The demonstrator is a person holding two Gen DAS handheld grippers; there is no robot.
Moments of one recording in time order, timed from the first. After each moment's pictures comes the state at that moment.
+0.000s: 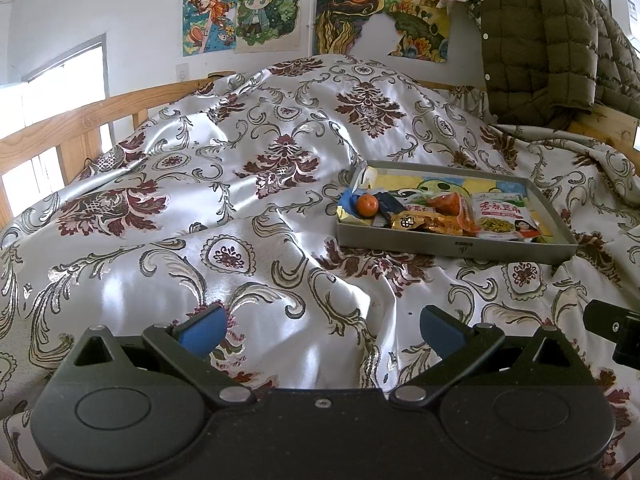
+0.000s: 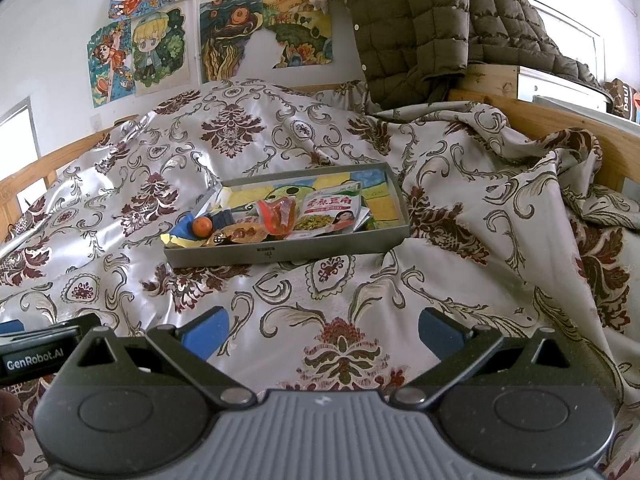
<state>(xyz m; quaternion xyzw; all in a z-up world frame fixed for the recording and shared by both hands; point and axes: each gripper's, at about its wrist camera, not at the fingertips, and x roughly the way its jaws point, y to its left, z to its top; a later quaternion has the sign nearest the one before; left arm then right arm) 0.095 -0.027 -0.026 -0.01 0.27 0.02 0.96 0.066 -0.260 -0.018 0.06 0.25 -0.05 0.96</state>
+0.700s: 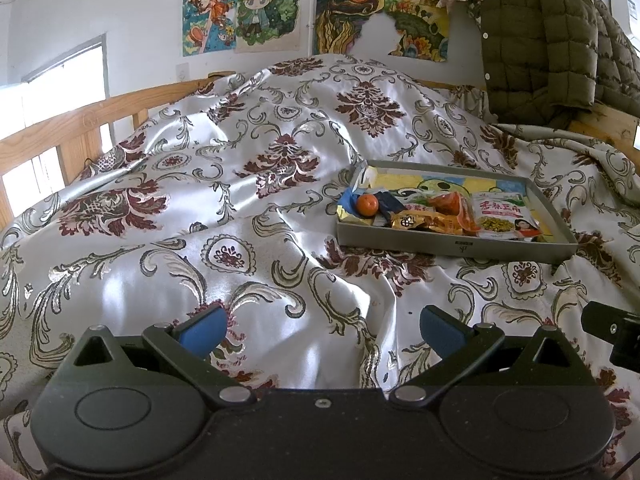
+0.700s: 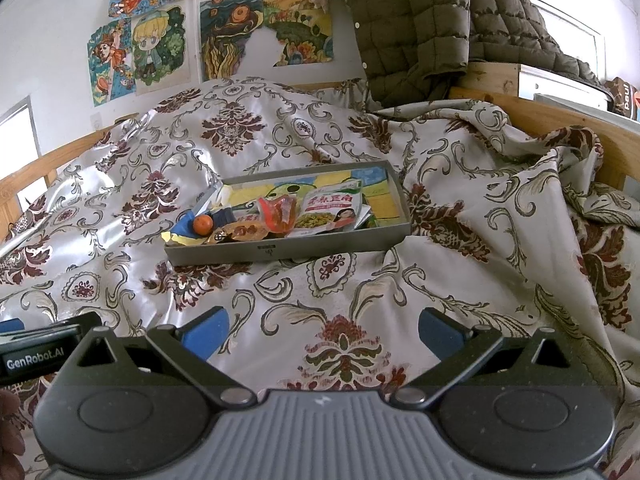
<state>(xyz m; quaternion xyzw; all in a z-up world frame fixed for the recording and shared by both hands) 0.096 -0.028 -0.026 -0.02 0.27 0.02 0.96 0.067 -0.259 -0.018 0.06 0.25 -0.05 0.96</state>
